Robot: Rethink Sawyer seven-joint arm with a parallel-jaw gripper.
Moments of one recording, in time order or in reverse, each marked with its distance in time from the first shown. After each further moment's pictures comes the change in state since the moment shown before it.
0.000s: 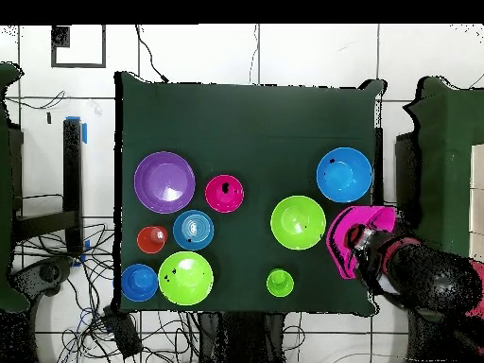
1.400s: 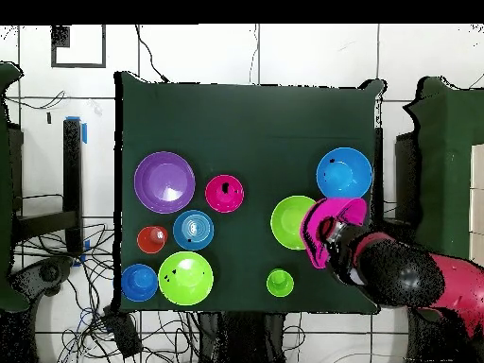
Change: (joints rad) arm 0.057 0.042 0.004 0.067 0.046 -0.142 0.000
